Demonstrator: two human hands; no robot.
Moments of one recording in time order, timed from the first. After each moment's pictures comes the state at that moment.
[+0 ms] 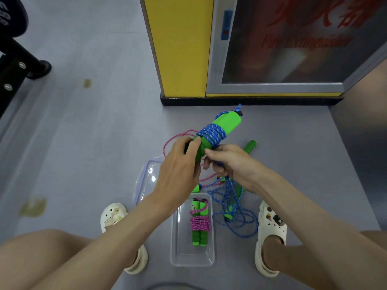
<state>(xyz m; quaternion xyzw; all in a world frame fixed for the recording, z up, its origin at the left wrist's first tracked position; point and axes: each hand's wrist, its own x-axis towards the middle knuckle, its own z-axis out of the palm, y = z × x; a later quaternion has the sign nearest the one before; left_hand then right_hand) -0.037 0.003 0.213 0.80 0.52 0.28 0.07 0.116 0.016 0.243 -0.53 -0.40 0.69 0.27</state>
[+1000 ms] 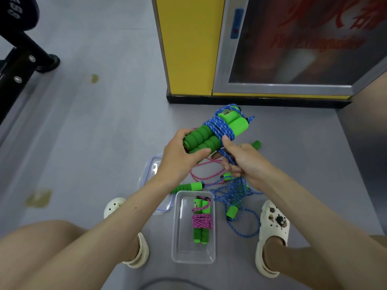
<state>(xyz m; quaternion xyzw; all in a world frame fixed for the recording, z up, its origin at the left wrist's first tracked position) -0.045 0.020 0.232 0.52 0.60 0.35 0.49 0.119 0.017 0.242 -0.60 -0.38 0.66 0.26</state>
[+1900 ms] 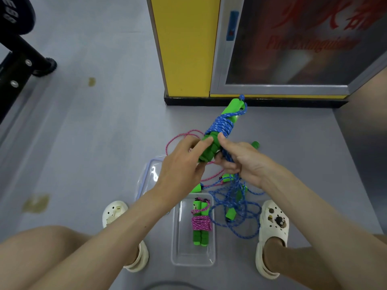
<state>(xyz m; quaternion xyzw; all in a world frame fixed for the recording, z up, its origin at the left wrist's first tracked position) -0.045 0.010 0.214 0.82 0.48 0.29 0.08 0.123 0.025 0.242 -0.54 -0.33 0.71 0.30</state>
